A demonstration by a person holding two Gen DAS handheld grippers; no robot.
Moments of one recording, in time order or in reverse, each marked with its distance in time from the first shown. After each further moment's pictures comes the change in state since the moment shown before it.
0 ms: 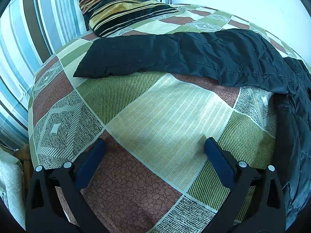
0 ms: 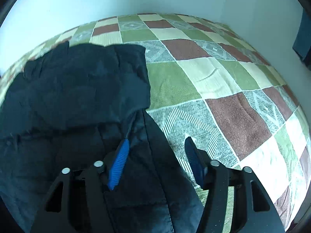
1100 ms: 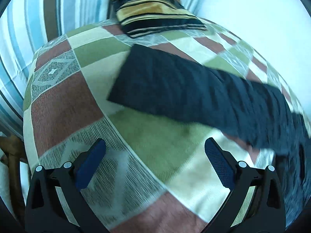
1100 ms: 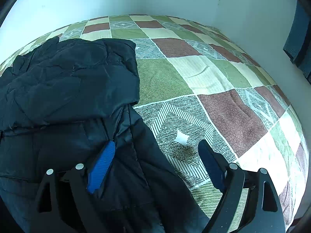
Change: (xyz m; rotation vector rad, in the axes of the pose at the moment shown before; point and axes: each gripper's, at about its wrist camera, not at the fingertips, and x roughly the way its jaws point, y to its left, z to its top) left arm 0.027 0.100 0.052 -0.264 0.001 -0.122; right arm 0.008 0.000 -0.013 0.011 -0.045 -0.088
